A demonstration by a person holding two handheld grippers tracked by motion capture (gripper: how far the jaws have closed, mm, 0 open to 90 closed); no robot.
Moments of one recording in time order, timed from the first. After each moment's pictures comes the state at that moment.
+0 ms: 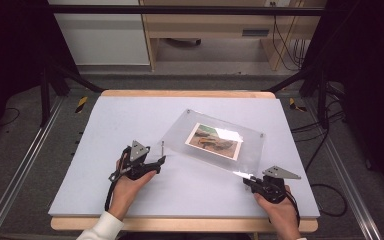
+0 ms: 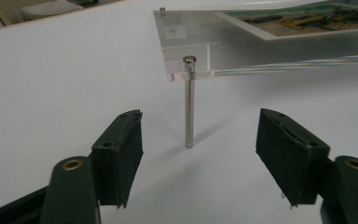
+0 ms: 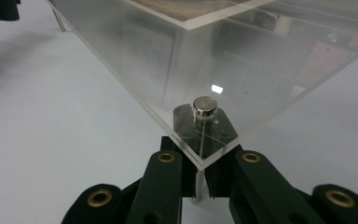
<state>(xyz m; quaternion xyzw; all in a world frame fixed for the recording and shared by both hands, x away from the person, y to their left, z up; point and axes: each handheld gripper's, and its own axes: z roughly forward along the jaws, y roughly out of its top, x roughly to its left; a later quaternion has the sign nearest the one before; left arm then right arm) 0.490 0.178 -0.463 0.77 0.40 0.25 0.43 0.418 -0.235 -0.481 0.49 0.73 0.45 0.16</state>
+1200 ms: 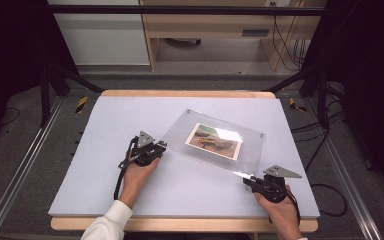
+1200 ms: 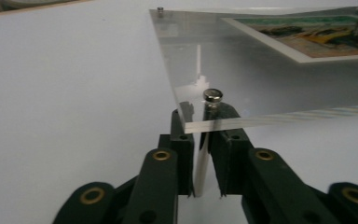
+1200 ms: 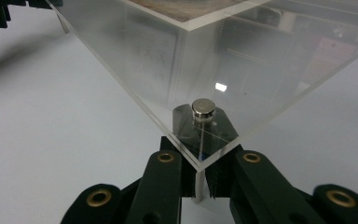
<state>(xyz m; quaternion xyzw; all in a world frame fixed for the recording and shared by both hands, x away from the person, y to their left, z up) 0.532 0.166 -0.473 0.76 0.41 0.21 0.45 0.420 -0.237 -0.479 0.50 0.72 0.46 0.15</state>
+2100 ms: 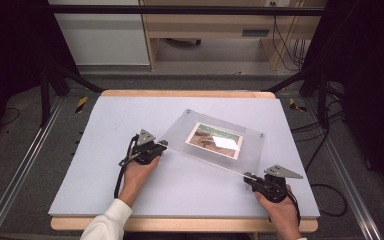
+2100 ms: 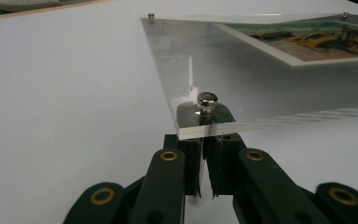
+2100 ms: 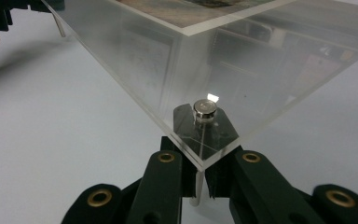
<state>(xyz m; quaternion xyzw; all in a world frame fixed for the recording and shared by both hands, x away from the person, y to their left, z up) 0.537 0.165 -0.469 0.77 0.40 0.20 0.46 0.419 -0.237 -0.476 0.49 0.72 0.46 0.16</state>
